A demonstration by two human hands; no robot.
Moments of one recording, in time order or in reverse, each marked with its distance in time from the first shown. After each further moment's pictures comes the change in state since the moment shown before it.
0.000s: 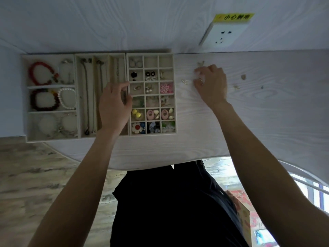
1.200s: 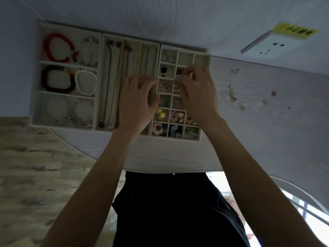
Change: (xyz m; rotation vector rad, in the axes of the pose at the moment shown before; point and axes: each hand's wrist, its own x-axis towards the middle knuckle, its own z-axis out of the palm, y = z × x) left_hand -0.001 -0.021 0.003 0.001 0.087 0.159; right_hand -0.026 -0.118 0.028 0.005 0.123 -0.458
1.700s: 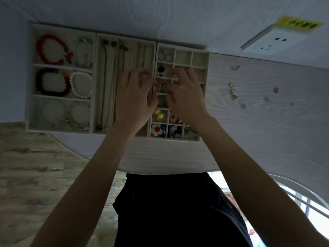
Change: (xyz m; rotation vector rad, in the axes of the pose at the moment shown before) left_hand 0.011 -0.004 -0.001 0.138 -0.016 0.106; right_hand 0.000 -0.007 0.019 -0.018 -0.183 -0.042
